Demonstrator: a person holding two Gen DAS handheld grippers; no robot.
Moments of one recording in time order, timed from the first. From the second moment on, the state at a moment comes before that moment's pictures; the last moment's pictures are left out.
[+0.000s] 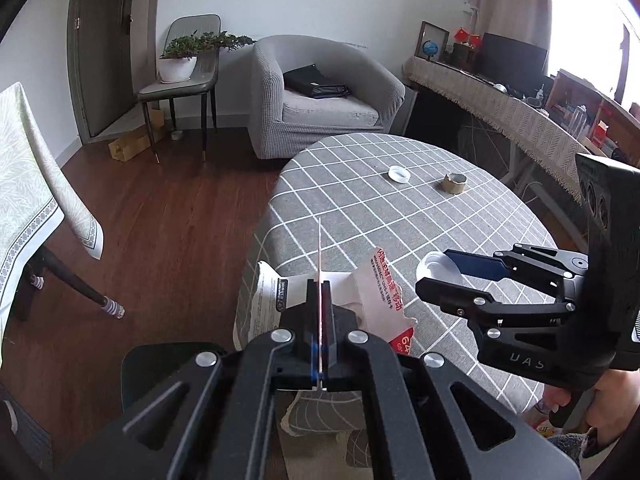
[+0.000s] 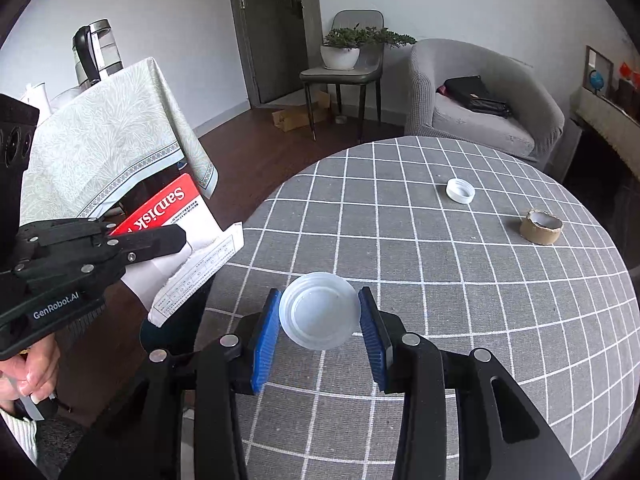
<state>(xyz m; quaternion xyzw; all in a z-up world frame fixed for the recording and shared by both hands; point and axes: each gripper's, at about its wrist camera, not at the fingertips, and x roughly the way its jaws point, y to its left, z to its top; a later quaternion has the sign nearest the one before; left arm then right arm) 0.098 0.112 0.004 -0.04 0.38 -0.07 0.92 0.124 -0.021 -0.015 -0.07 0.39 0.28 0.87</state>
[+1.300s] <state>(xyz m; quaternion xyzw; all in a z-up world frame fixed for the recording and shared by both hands) 0.066 0.290 -0.144 -0.06 0.53 0.04 0.84 0.119 0.176 -0.047 -0.09 0.41 0.37 0.83</state>
